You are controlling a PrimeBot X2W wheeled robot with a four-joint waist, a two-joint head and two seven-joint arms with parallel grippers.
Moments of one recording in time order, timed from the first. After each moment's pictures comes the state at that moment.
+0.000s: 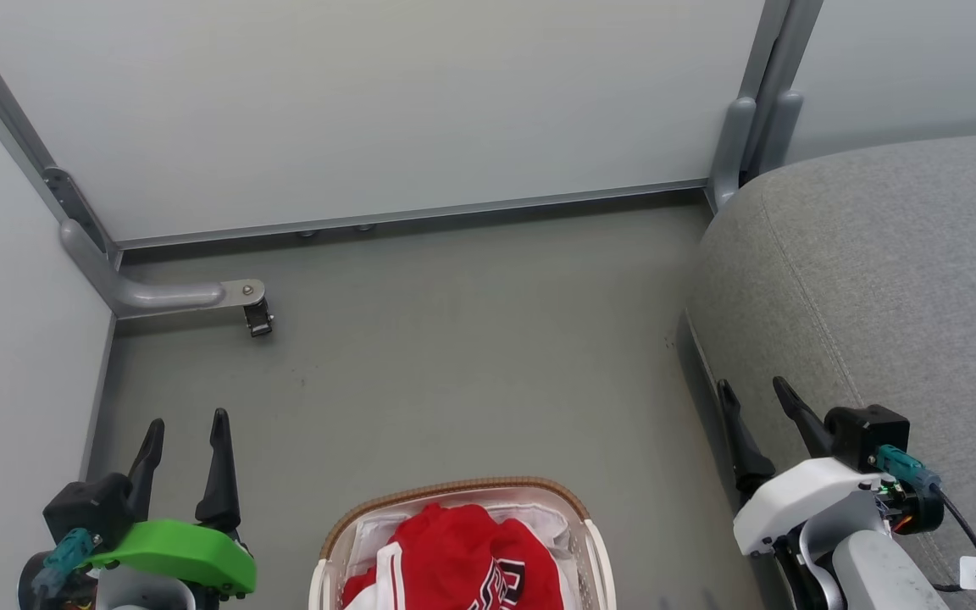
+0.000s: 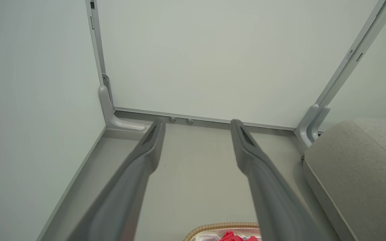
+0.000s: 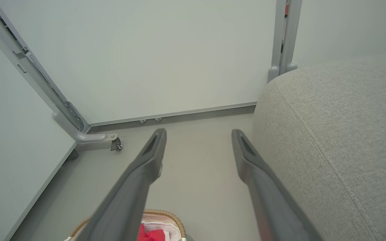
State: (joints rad) left arm -0.08 0.13 -0.02 0.33 -0.37 -0.13 -0.20; right arm -0.20 -0.05 0.09 0.41 0.30 0.13 -0.19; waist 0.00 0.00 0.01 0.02
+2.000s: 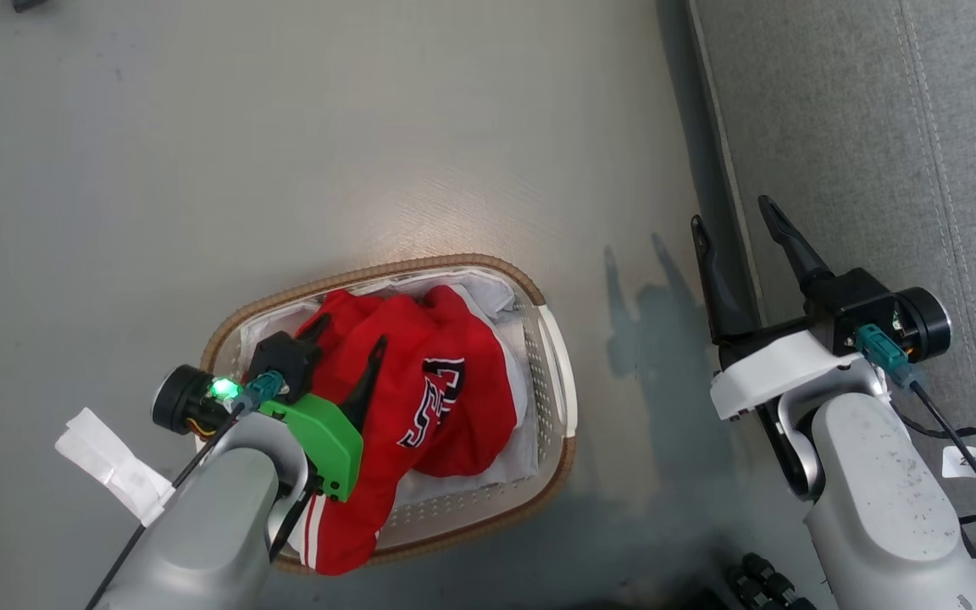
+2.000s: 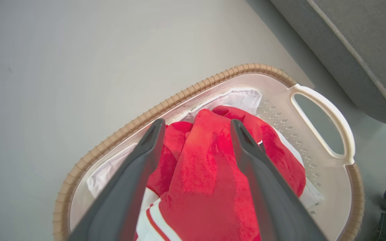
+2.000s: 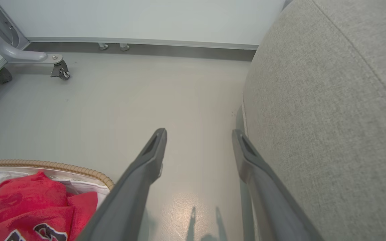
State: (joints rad) left arm -0.59 0.21 -0.70 0.81 -0.44 -0.13 -0.26; right arm -0.42 -0.05 0.11 0.31 0.05 0.13 -0.26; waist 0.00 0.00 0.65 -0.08
